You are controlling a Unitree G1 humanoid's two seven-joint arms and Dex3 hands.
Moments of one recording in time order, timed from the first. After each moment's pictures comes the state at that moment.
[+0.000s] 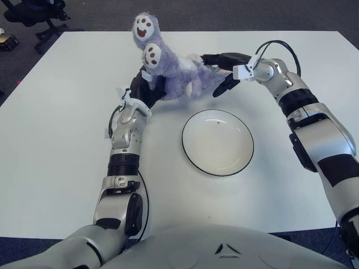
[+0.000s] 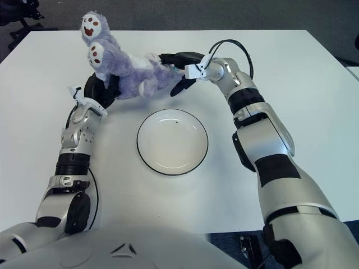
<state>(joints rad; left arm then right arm) -0.44 -0.04 0.18 0.21 -0.38 0.14 -0.16 -1.11 -0.36 0.43 1.04 -0.49 -0.56 0.41</state>
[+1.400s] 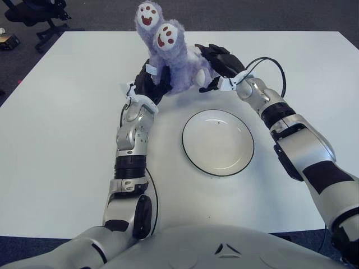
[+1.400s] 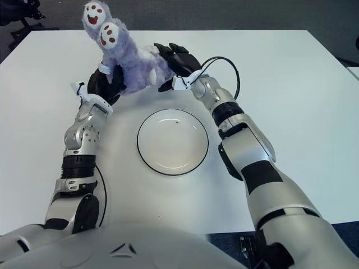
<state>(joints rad) -0.42 -0.13 0.18 0.04 -0.39 0.29 -0.01 -1.03 -0.21 0.47 1.12 -0.62 -0.44 -0.26</state>
